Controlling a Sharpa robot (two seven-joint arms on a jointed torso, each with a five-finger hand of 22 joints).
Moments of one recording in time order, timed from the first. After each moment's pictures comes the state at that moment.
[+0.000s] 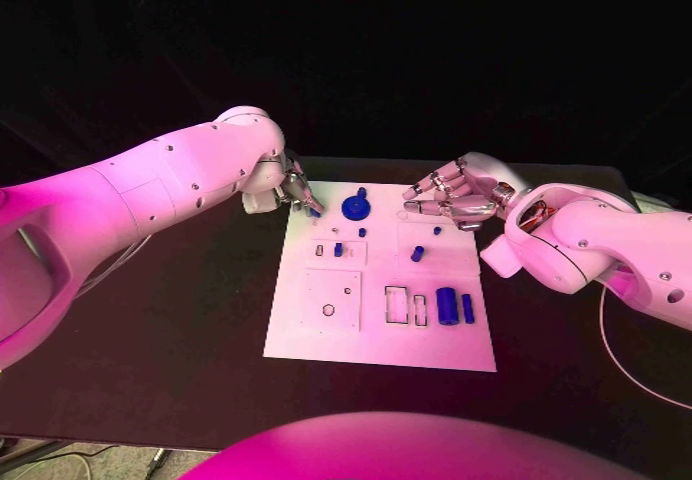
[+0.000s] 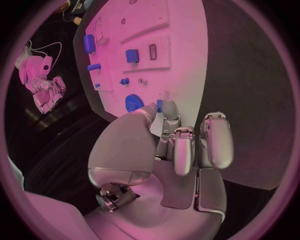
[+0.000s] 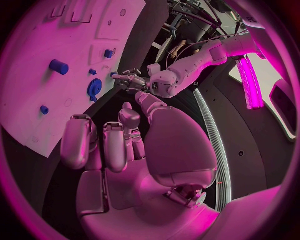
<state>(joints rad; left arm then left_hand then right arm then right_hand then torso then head) 1.33 -0.46 0.00 0.95 -0.98 0.34 -0.62 1.31 -0.02 0.40 0.23 0.11 0.89 0.06 0.61 0.53 1.21 -0.02 0.93 0.68 1.47 -0.08 1.57 1.31 0.05 1.47 0.02 1.36 1.31 1.24 -0.91 -0.05 1.71 -0.78 -0.36 -0.05 1.27 -0.13 0.27 0.10 0.34 1.08 0.12 0.10 0.07 1.30 0.03 0.95 1.16 1.47 -0.05 1.39 1.31 0.07 1.40 0.06 1.31 1.17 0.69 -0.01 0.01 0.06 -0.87</state>
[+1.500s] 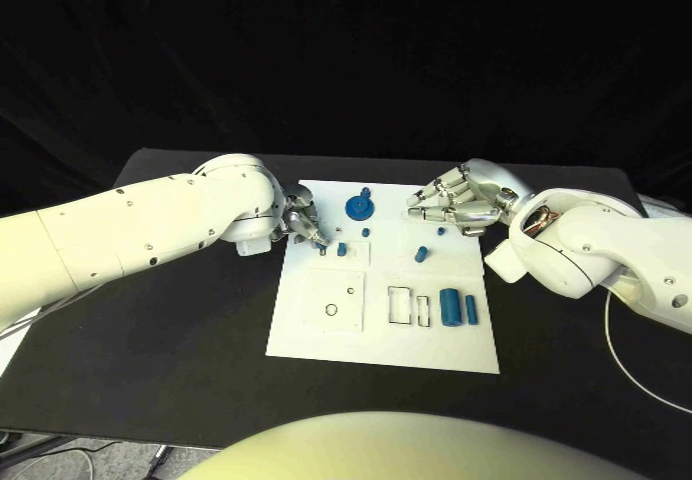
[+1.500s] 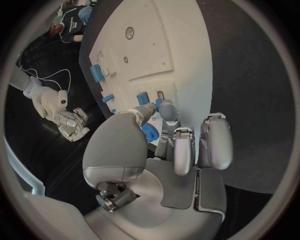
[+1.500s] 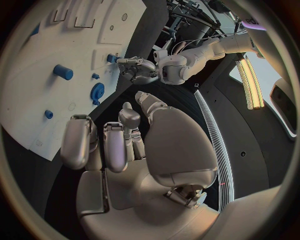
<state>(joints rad) 1.25 -0.69 -0.02 1.37 -1.10 0.21 -0.56 1.18 -0.09 0.57 0.15 0.16 0.92 0.05 0.62 0.54 1.26 -0.03 0.97 0.73 1.47 -0.08 1.57 1.31 0.05 1.47 0.02 1.37 1.31 1.24 -0.91 -0.06 1.70 -0.78 -0.33 -0.05 1.27 -0.13 0.27 0.10 0.34 1.08 0.12 0.10 0.07 1.30 0.03 0.95 1.16 1.47 -0.05 1.39 1.31 0.07 1.40 0.06 1.31 1.17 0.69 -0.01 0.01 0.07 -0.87</state>
